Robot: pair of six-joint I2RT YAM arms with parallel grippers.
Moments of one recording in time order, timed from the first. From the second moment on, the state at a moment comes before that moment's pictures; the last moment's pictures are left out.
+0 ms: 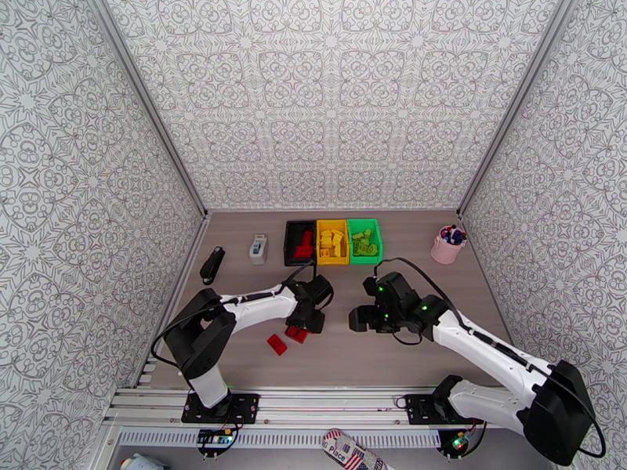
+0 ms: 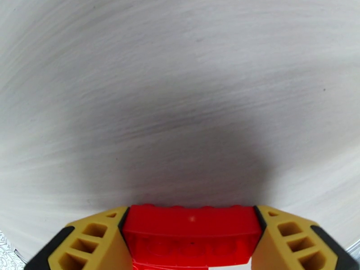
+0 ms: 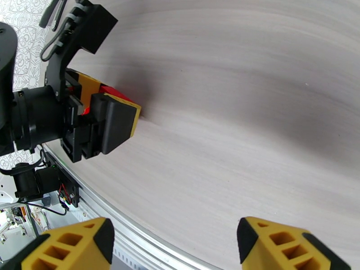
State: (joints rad) left arm -0.81 1.75 1.06 -0.74 -0.08 -0.58; right arm 0.66 1.17 0.79 -0.63 -0.33 0.63
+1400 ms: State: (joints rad) left arm -0.34 1.80 1.53 -0.72 0.14 -0.50; right arm 0.60 1.46 1.14 -0.58 -0.47 0.57
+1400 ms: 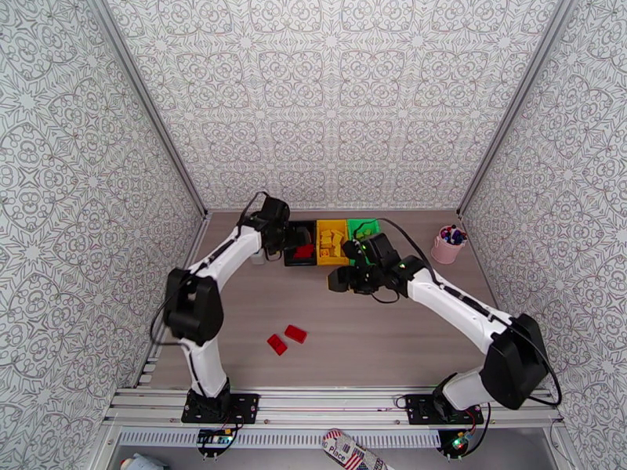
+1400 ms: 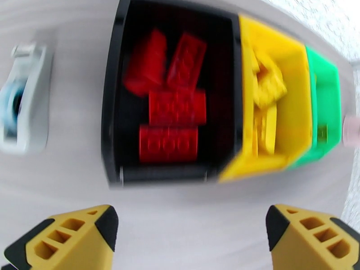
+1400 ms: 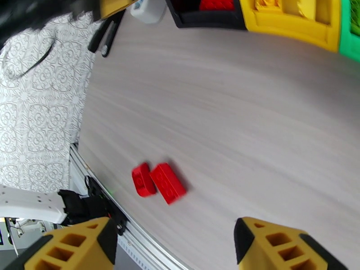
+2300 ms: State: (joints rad) left arm -0.73 1.45 0.75 -0.57 0.06 -0.57; right arm 0.60 1.07 0.75 -0.59 -0.45 0.65
